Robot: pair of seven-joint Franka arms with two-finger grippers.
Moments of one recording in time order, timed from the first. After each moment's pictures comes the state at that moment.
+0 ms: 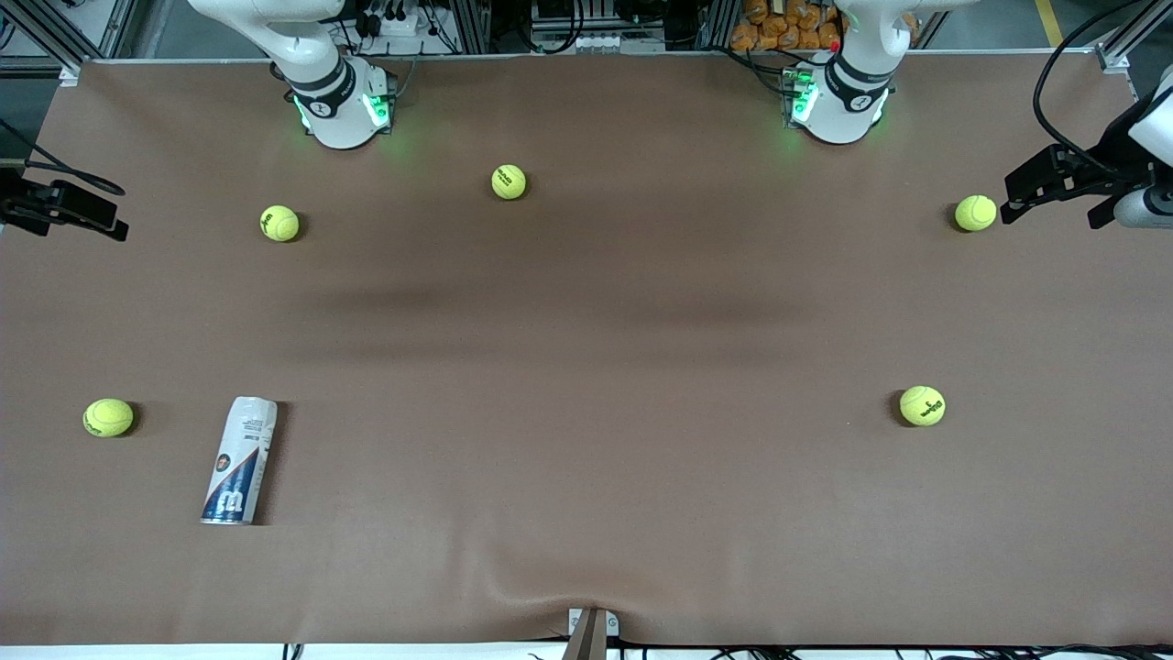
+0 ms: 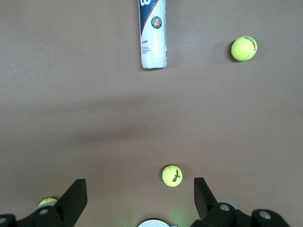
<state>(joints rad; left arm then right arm) 0.04 -0.05 -0.11 -1.55 -0.02 1.51 0.00 -0.02 0.01 -0.07 -1.54 0.01 1.44 0.00</state>
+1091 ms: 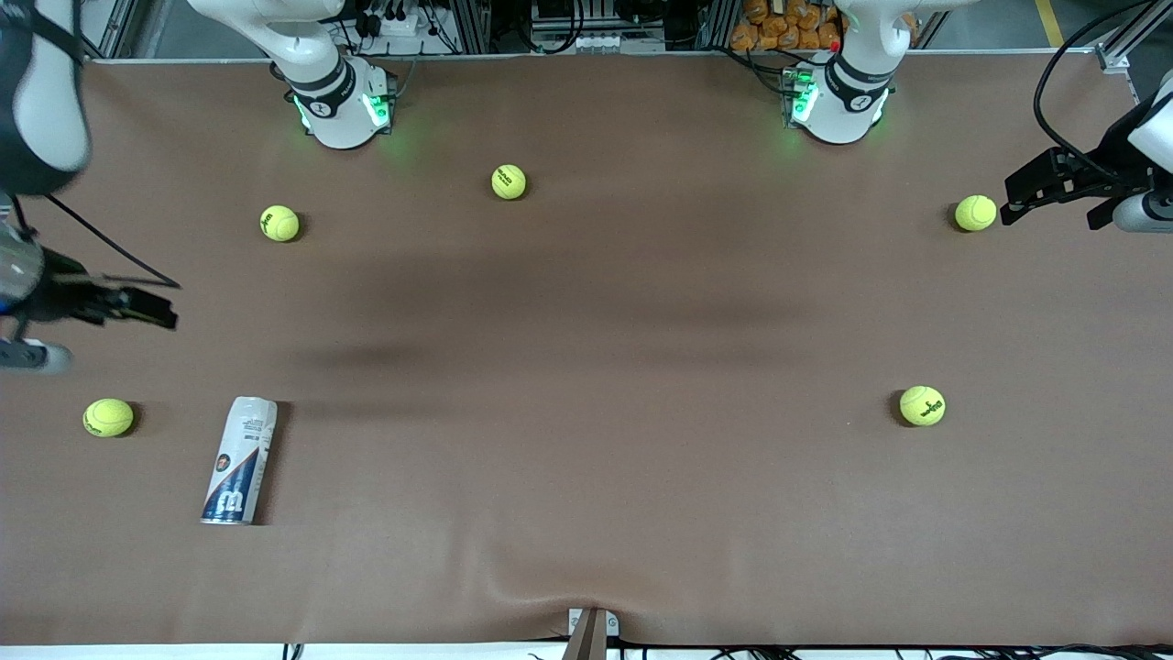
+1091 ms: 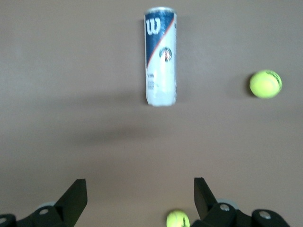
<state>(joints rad) 0.05 -0.04 -0.10 -1.55 -0.02 1.51 0.00 0.00 0.22 -0.06 -1.56 0.01 1.73 0.00</state>
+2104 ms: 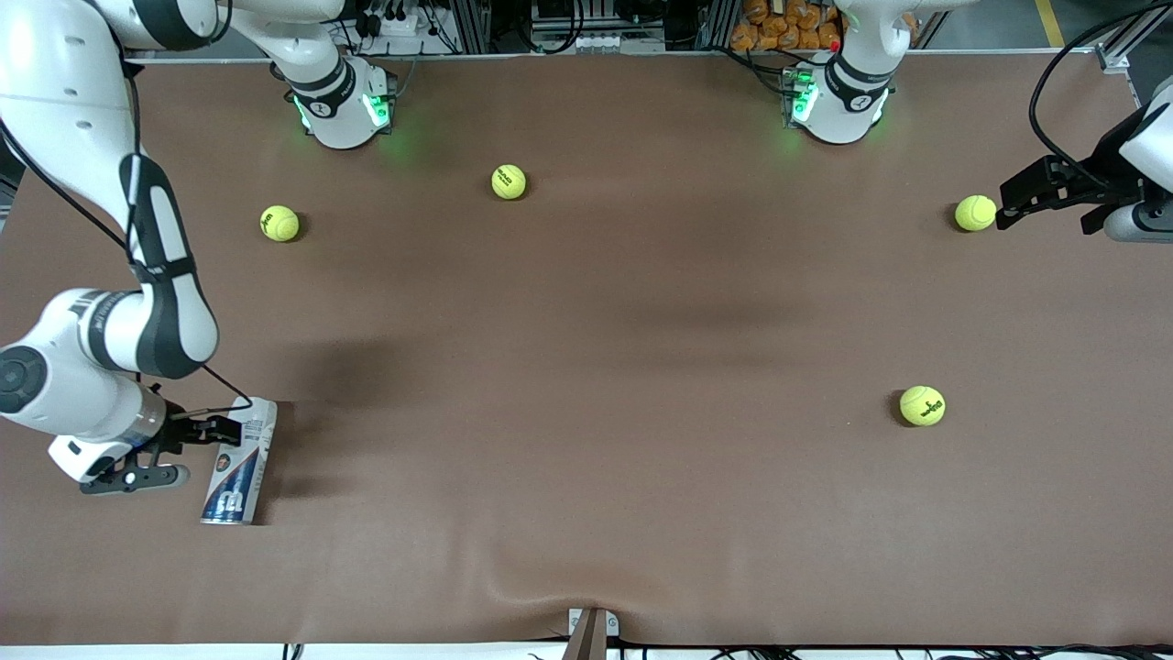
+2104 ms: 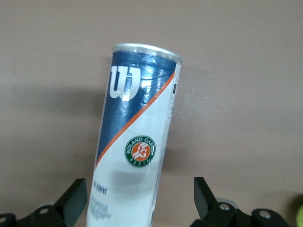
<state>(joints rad) 0.05 -0.02 -0.10 -1.55 -0.02 1.50 0.00 -0.06 0.69 -0.07 -1.55 0.01 2.29 -0.25</state>
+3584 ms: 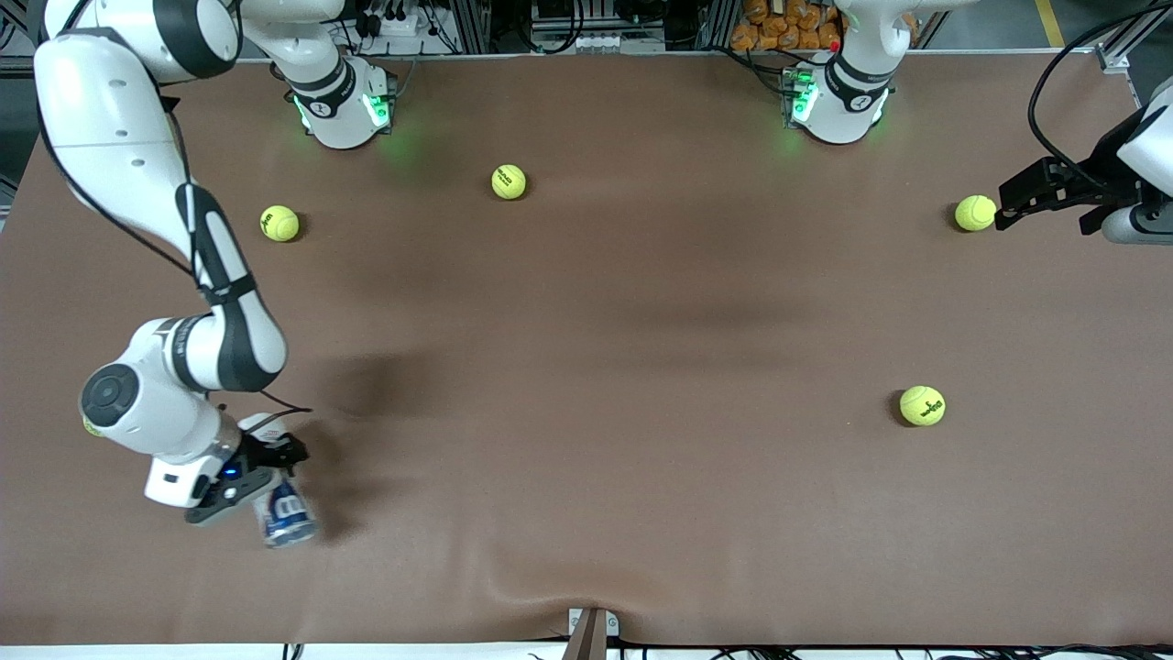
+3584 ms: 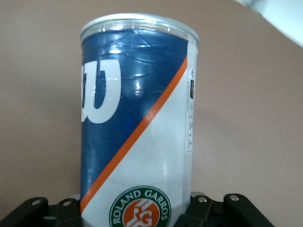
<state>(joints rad) 0.05 -0.02 -0.10 -1.55 -0.02 1.50 0.00 -0.05 0.76 0.15 -1.48 0.01 2.43 -0.63</state>
